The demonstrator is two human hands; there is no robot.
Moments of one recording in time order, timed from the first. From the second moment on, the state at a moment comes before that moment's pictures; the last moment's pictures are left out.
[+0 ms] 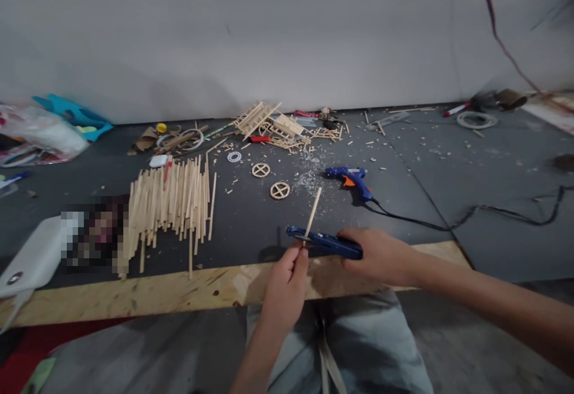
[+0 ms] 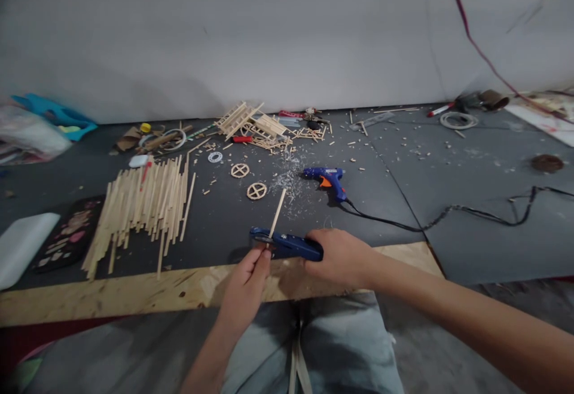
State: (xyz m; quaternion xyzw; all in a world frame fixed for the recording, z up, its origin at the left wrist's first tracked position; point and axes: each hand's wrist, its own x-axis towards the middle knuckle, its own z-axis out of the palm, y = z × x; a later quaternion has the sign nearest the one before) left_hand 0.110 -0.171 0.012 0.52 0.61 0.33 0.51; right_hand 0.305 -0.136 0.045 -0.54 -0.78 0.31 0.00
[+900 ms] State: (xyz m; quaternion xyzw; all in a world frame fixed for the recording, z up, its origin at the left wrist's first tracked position) left_hand 0.108 -0.154 0.000 0.46 0.61 0.31 0.56; right_hand 0.311 -0.119 0.031 -0.53 -0.78 0.33 -0.02
